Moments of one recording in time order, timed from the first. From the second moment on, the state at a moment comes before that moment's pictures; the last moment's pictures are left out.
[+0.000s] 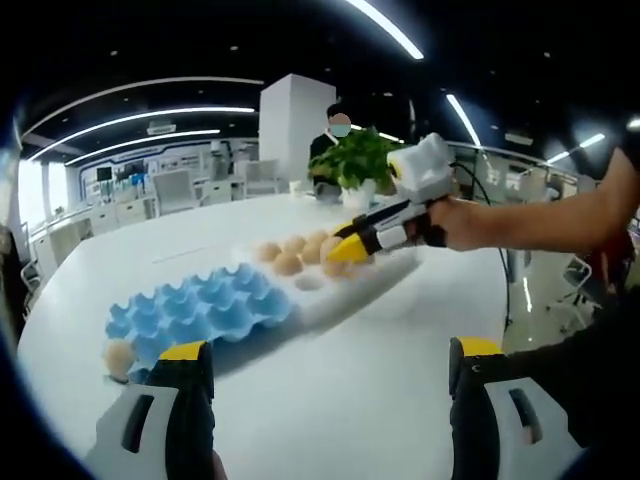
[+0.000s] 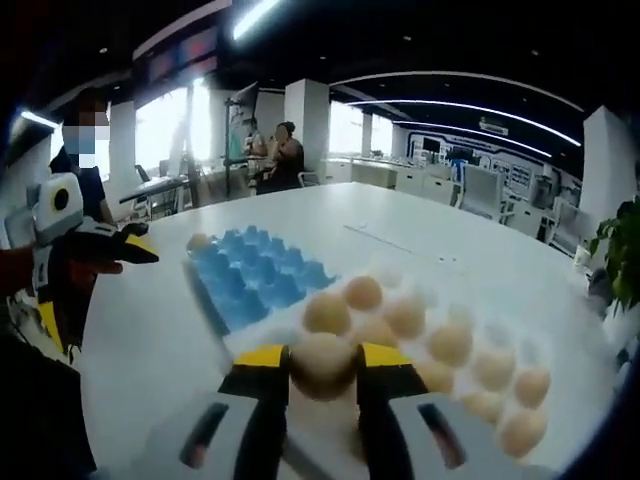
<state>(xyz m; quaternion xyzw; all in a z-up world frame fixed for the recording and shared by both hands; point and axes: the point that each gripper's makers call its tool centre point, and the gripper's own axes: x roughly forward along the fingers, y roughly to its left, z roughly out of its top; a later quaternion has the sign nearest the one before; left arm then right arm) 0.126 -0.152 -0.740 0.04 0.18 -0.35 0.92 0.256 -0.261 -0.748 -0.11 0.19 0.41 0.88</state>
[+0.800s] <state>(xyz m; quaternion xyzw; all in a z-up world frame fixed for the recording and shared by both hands) 0.124 -0.142 -0.735 0.04 0.17 -0.35 0.92 0.256 -0.228 -0.731 -0.12 0.17 0.44 0.88</state>
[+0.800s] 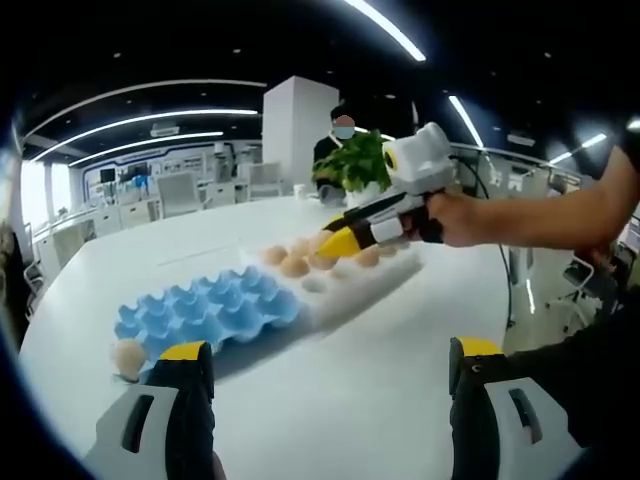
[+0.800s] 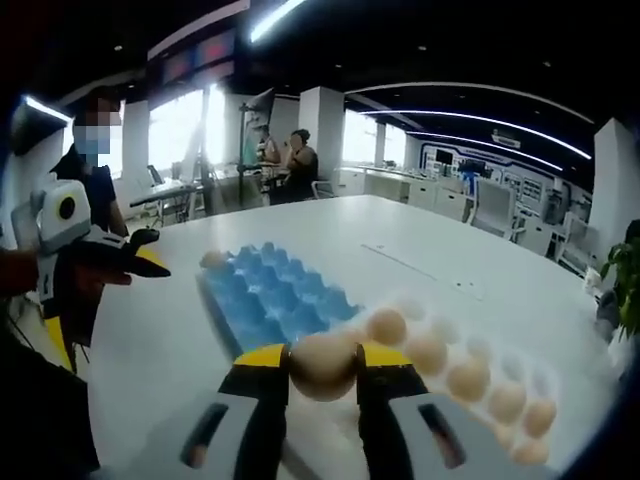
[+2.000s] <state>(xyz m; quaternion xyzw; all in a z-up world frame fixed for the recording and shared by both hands) 0.120 -0.074 -0.737 0.03 0.18 -0.27 0.94 0.248 -0.146 -0.731 -0.11 0.15 0.49 0.85</state>
